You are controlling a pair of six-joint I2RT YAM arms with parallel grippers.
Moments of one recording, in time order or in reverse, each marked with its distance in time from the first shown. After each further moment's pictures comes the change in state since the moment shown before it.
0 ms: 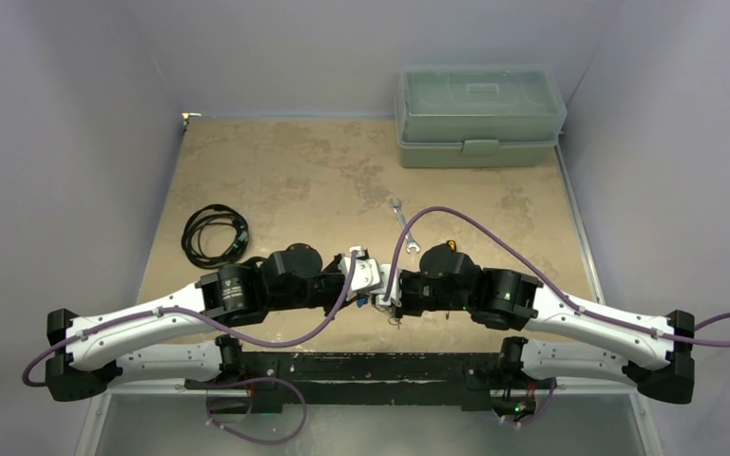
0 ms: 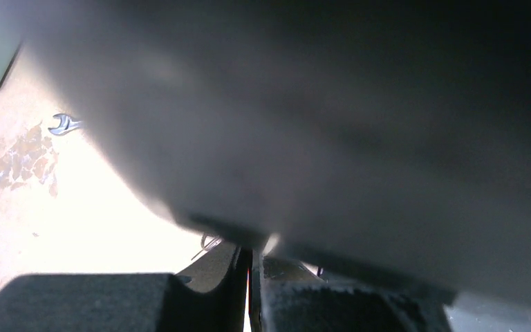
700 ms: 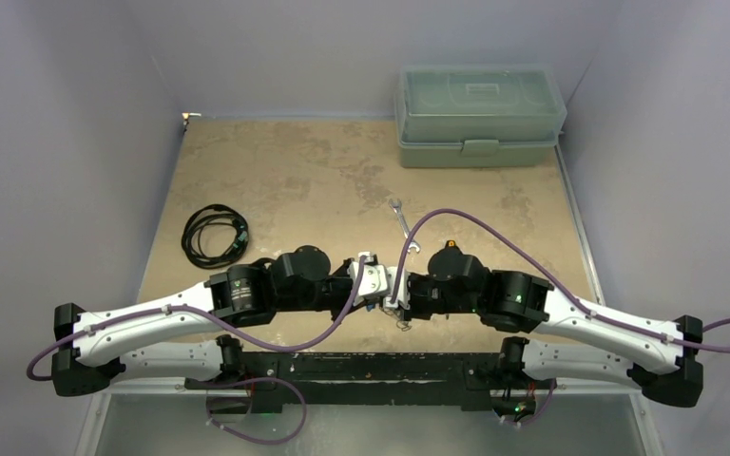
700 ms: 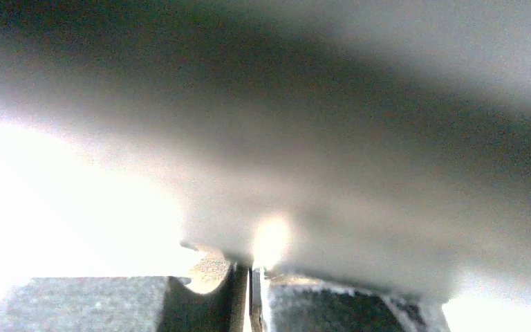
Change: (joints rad) left arm -0.026 0.040 0.000 0.042 0.049 0.001; right arm 0.003 -0.049 0.000 -0.072 -0.001 0.013
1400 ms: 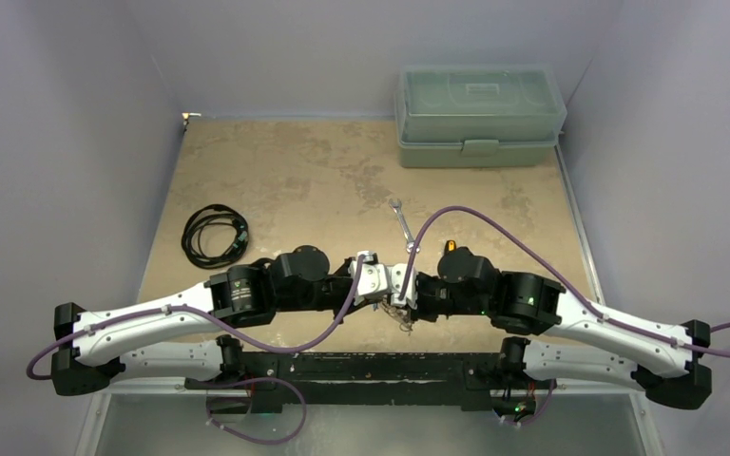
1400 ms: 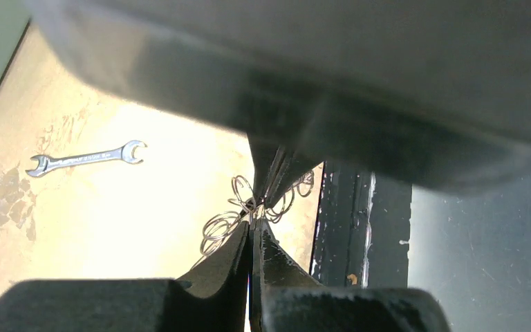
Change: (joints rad) left arm -0.007 0.000 0.000 0.034 0.002 -0.001; right arm 0.005 -0.042 0.016 -0.037 0.009 0.058
